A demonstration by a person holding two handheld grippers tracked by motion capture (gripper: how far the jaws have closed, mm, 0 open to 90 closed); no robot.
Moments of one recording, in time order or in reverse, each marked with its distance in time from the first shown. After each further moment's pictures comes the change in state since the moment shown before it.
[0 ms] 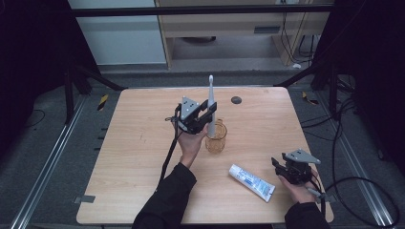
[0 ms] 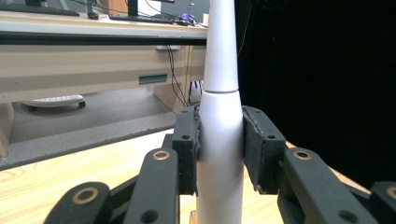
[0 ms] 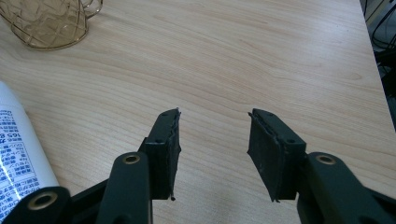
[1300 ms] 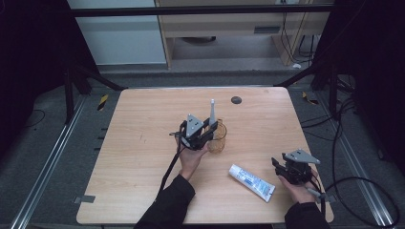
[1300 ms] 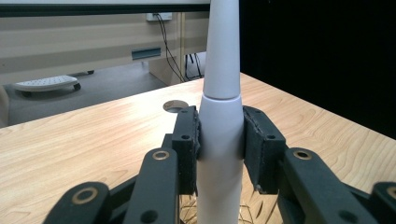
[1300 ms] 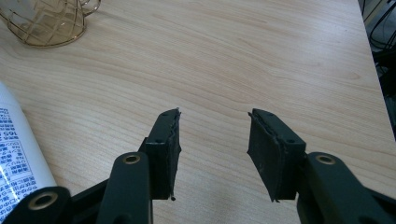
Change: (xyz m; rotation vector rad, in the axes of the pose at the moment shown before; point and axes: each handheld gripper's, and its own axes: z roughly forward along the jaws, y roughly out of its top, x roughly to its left) left arm -0.008 -0.055 -0.004 0.087 -0.023 0.061; right arm 0.000 0.000 0.000 0.004 -0.006 -0.006
